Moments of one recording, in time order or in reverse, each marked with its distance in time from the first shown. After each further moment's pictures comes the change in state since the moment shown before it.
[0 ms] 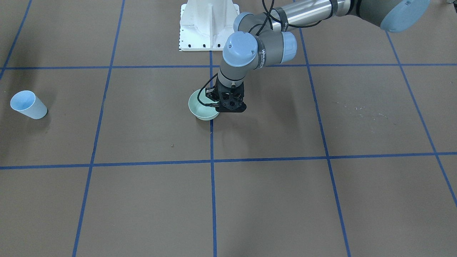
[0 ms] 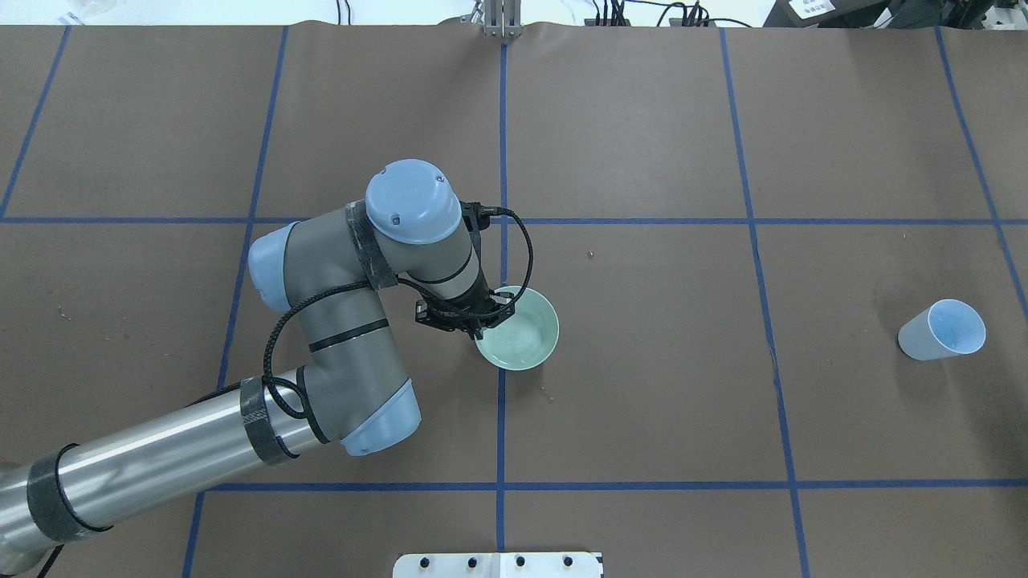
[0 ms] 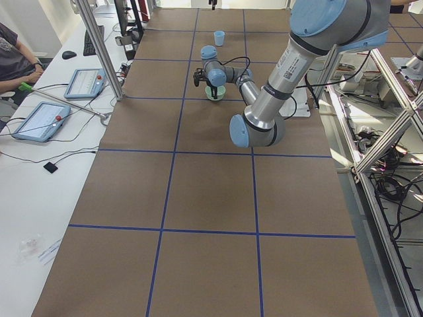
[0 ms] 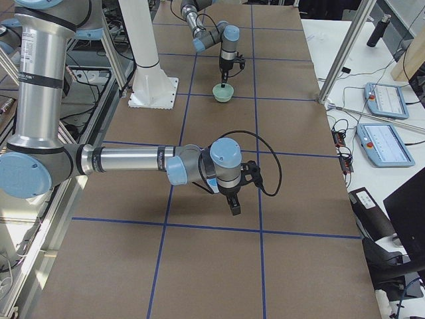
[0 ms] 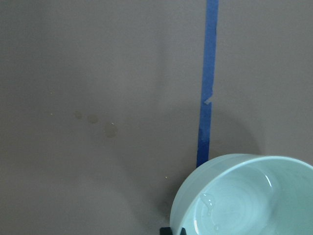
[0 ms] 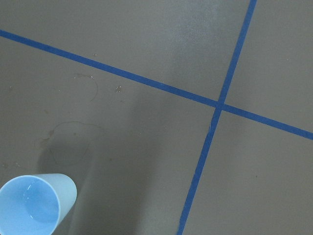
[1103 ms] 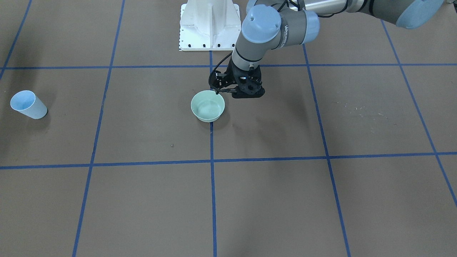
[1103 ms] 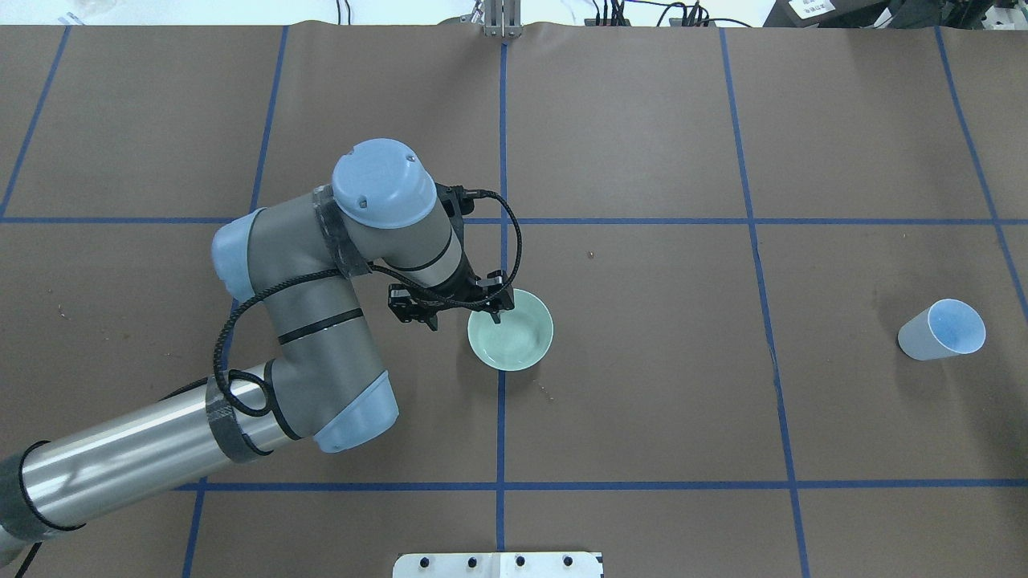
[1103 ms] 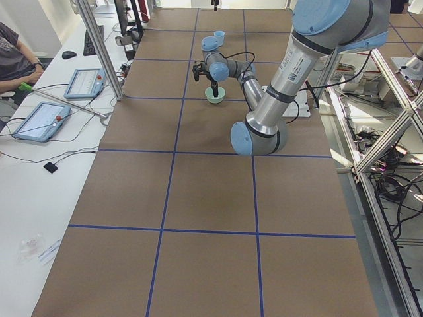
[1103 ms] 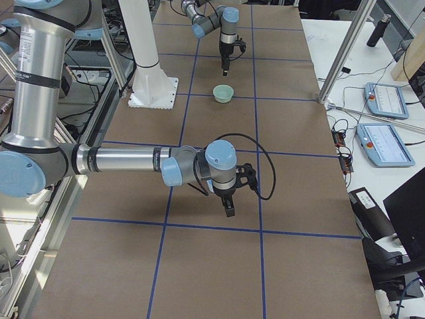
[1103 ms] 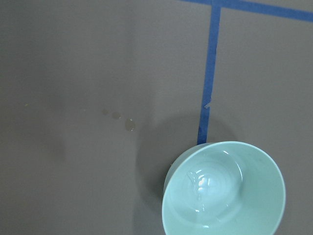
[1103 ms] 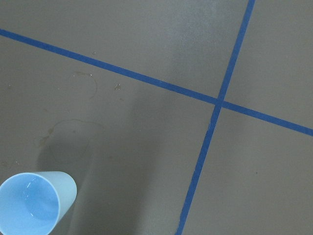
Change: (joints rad) left arm -0.069 0.127 -0.273 0.098 -0.027 -0.111; right arm -0.012 -0.046 0.022 0.002 0.004 0.086
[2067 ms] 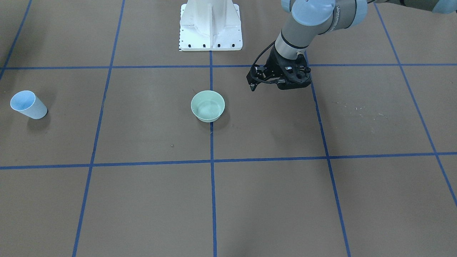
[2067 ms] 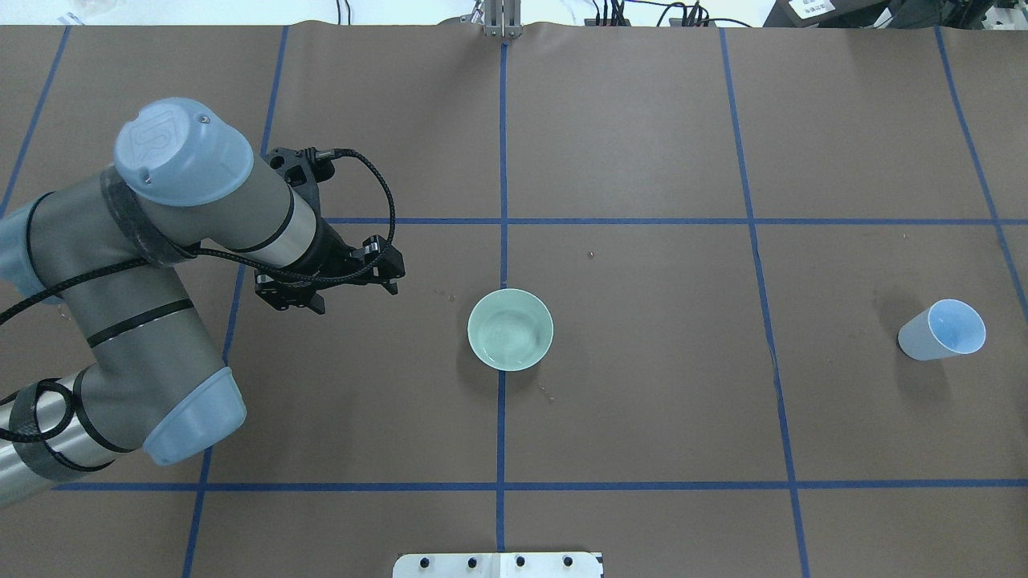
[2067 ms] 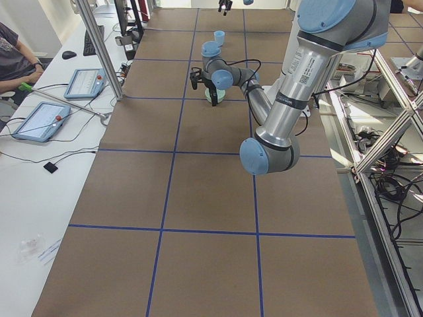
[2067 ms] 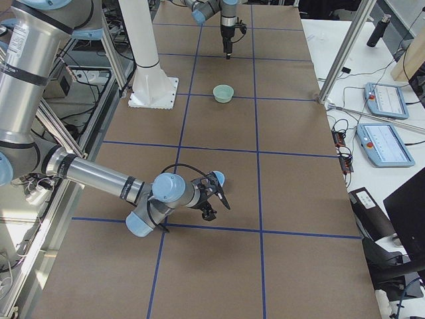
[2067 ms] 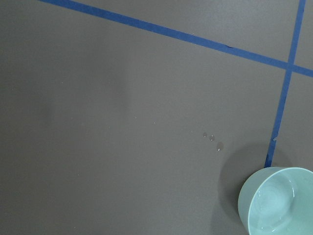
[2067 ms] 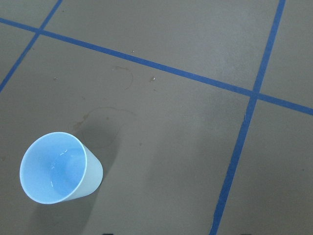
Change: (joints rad) left arm -0.067 0.161 -0.156 0.016 0.007 0.000; right arm -0.067 -0.173 -0.248 1.065 0.083 0.268
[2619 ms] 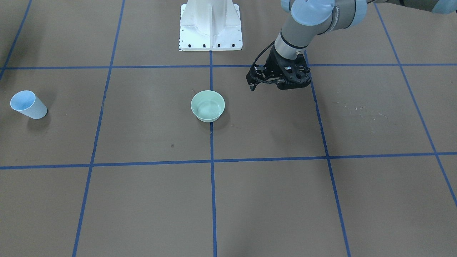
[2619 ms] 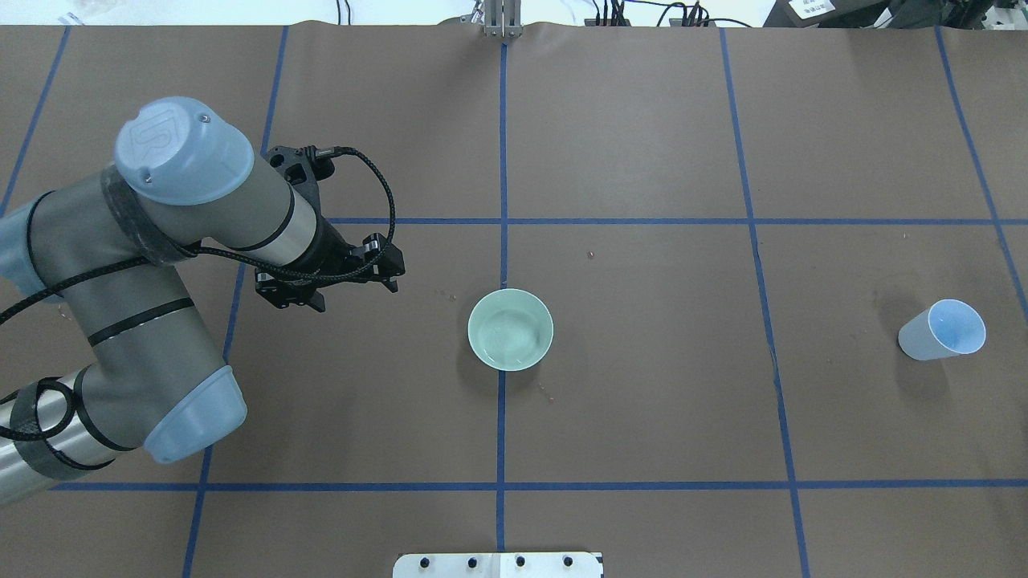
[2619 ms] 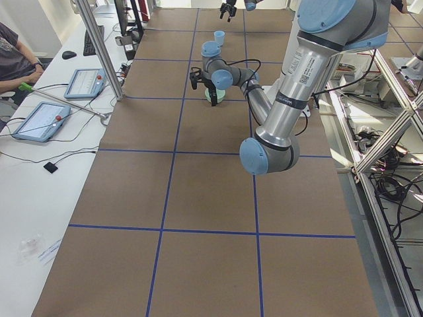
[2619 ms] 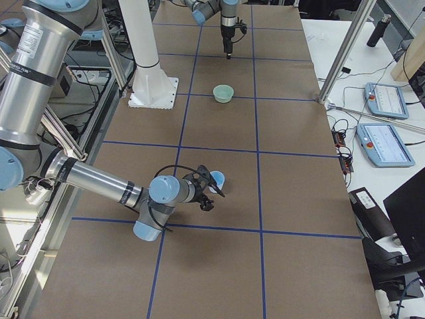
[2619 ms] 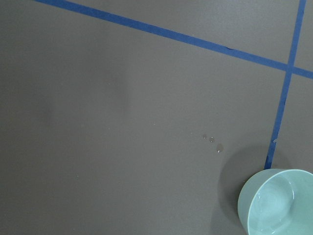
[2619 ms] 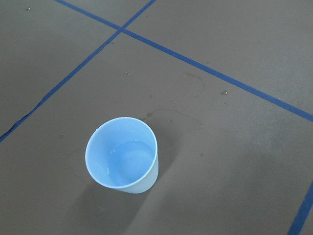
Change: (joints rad) left arm -0.004 -0.002 0.001 -0.001 0.005 -0.001; right arm -0.172 0.006 -0.072 0.292 -0.087 0.106
